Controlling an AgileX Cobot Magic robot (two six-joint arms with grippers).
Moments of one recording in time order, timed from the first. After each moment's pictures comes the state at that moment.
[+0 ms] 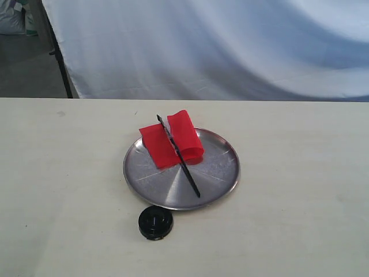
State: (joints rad) left arm -0.14 0.05 0.00 -0.14 0.07 -0.06; right arm 0.20 0.01 0.00 -0.02 0.33 0.08
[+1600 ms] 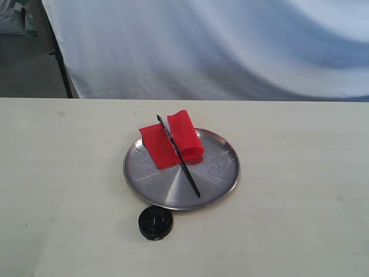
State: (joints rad) left arm -0.14 0.05 0.00 -0.09 0.16 -0.16; right arm 0.20 0.01 0.00 -0.02 0.33 0.08
